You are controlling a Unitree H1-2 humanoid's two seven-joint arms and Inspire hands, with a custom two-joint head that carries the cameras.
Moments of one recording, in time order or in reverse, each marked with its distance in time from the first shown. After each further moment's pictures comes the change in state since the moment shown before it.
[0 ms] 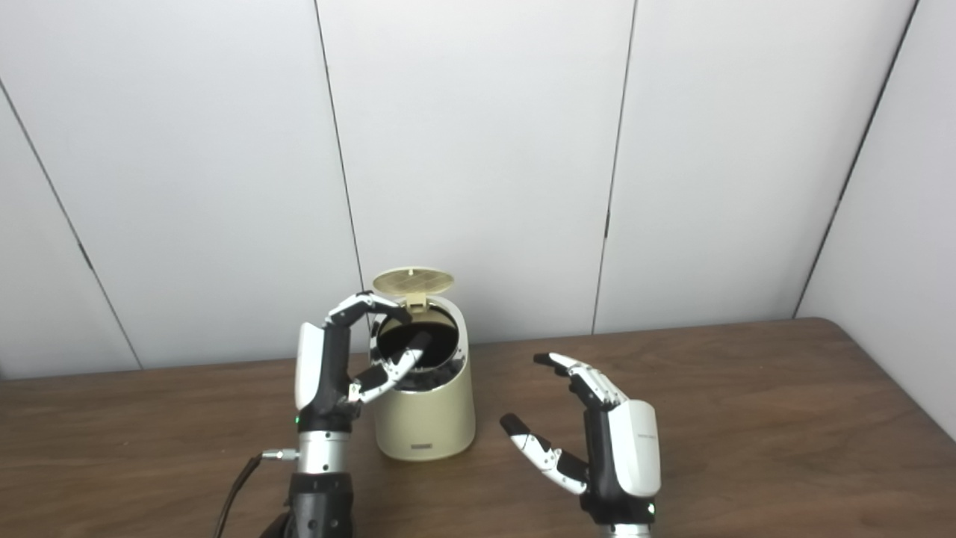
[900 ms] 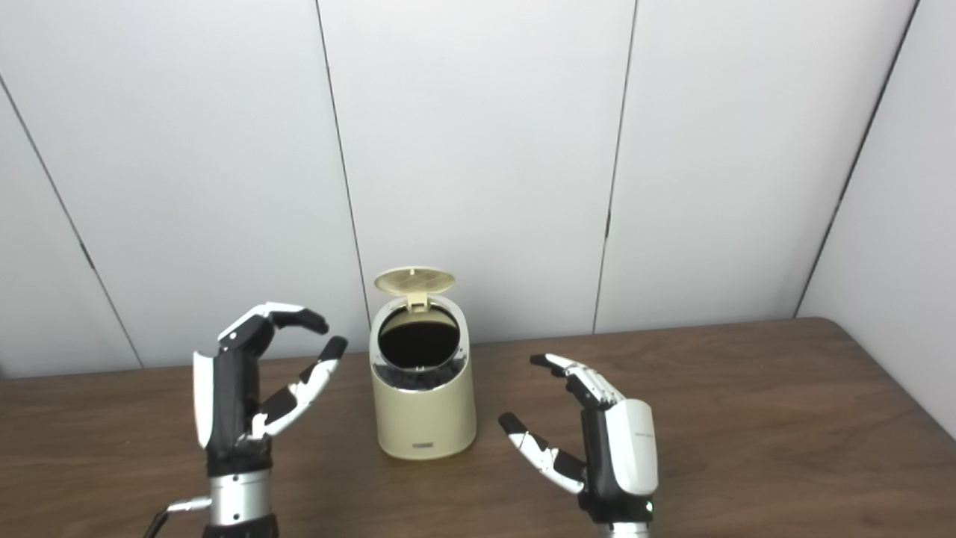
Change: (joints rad) left arm 0.271 0.064 0.131 -0.368 -0.075 0.000 -0.193; right arm 0.003 -0.006 -0.002 -0.006 0.028 -0.010 0.023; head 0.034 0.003
